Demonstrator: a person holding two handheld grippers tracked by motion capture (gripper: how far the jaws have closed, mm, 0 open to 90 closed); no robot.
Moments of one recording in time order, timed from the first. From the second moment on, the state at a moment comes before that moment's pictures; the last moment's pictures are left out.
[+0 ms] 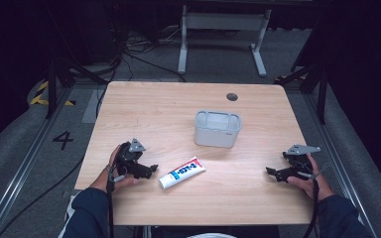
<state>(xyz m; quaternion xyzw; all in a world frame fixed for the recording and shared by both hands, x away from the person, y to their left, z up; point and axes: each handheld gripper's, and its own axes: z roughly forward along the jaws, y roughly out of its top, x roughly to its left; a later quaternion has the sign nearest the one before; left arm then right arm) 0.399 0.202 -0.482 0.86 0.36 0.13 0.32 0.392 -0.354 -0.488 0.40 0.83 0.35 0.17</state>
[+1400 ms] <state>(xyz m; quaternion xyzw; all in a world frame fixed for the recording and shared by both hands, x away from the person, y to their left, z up) 0.380 0.146 -0.428 0.93 0.23 0.09 0.28 0.387 -0.357 -0.488 0.40 0.83 0.35 0.17</state>
